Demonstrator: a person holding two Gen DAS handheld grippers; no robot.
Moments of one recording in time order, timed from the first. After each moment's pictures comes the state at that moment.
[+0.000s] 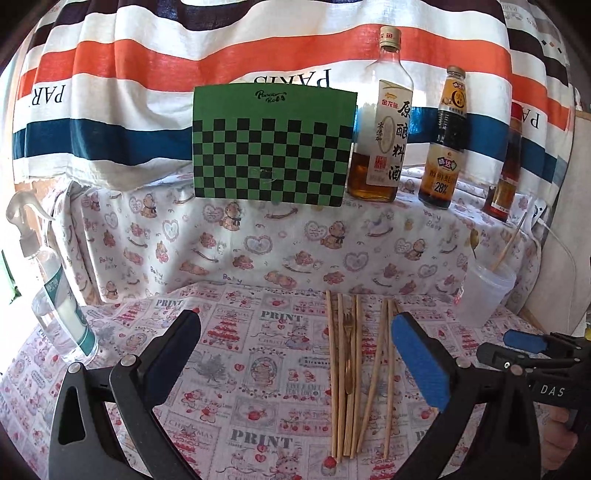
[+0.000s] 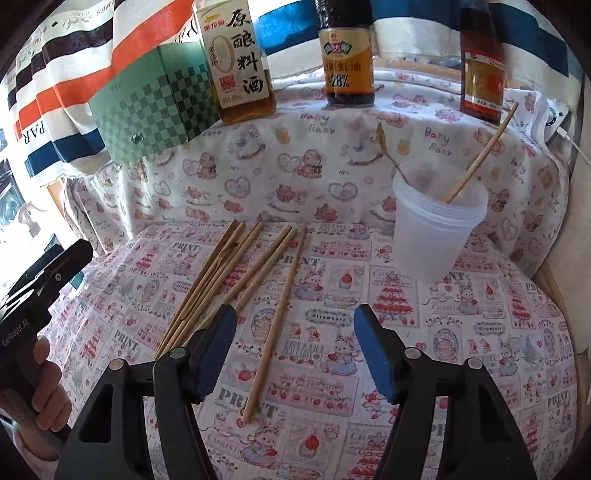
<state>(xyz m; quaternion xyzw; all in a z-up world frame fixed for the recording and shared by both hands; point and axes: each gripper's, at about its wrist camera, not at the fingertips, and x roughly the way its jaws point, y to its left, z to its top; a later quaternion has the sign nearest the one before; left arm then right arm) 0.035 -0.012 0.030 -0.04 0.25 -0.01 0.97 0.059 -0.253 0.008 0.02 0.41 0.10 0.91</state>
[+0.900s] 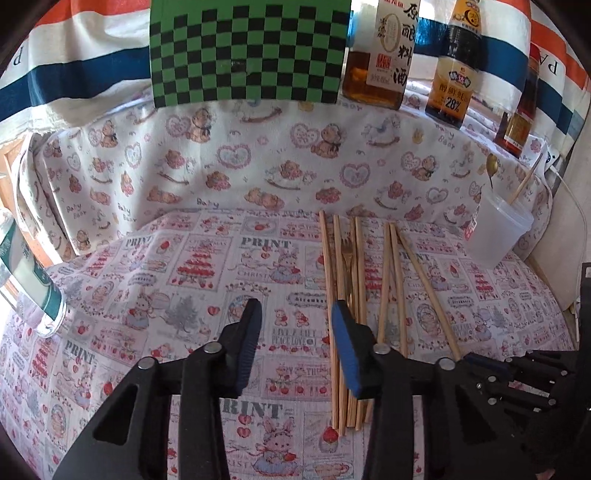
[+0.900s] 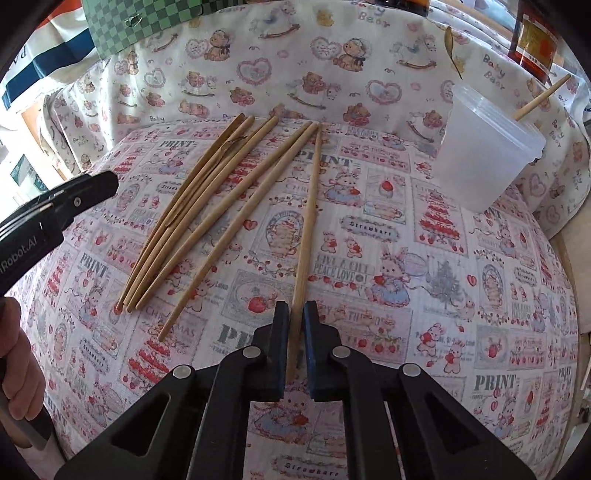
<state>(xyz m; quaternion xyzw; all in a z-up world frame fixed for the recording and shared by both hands) 0.072 -0.024 -0.019 -0.03 0.39 -0.04 0.92 0.060 -0.211 -0.051 -0.05 0.52 0.07 0.85</state>
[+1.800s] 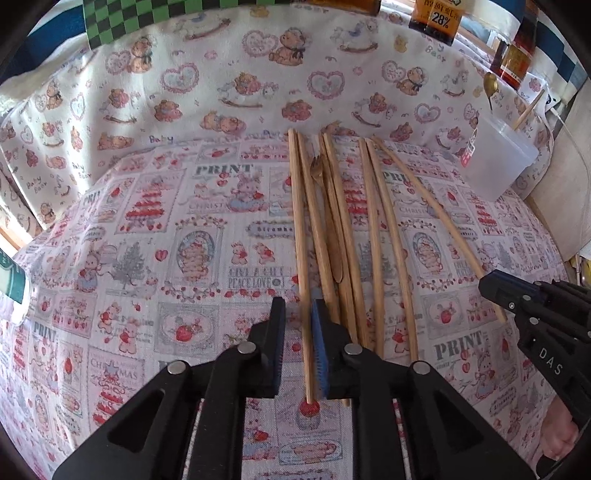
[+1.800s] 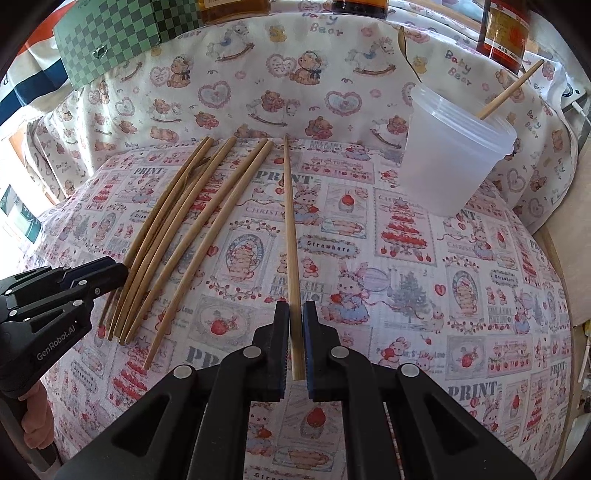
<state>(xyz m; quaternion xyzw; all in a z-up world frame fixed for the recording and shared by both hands) 0.083 -0.049 -0.057 0.00 0.50 -0.07 0.86 0.070 -0.229 -0.044 -0.03 0.51 0.04 0.86</state>
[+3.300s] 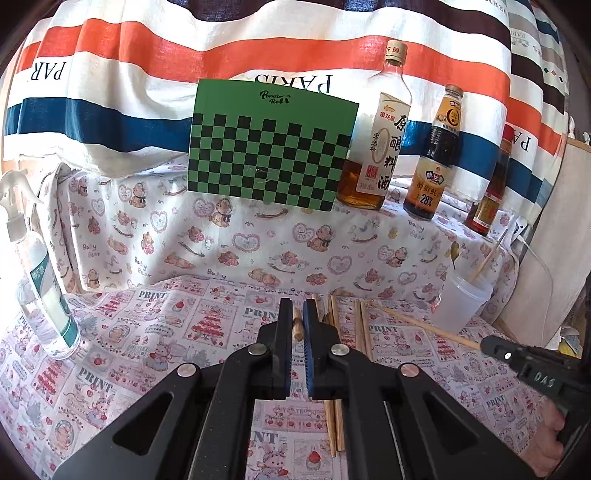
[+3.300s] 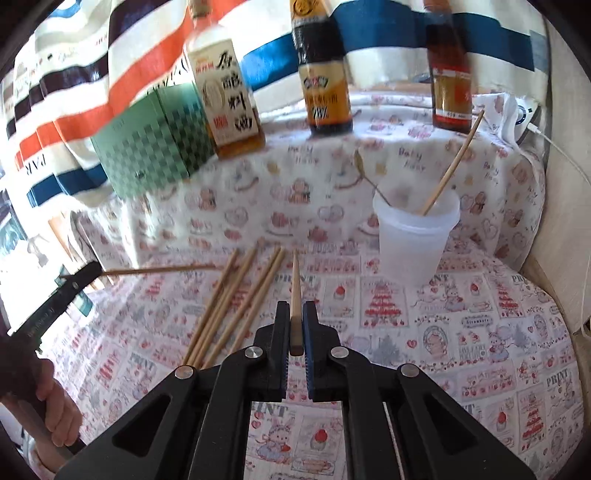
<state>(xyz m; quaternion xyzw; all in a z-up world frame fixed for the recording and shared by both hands) 0.029 0.003 0.035 -0.09 0.25 -0.06 0.96 0.025 -0.270 0.033 0.07 0.34 0.08 0.93</state>
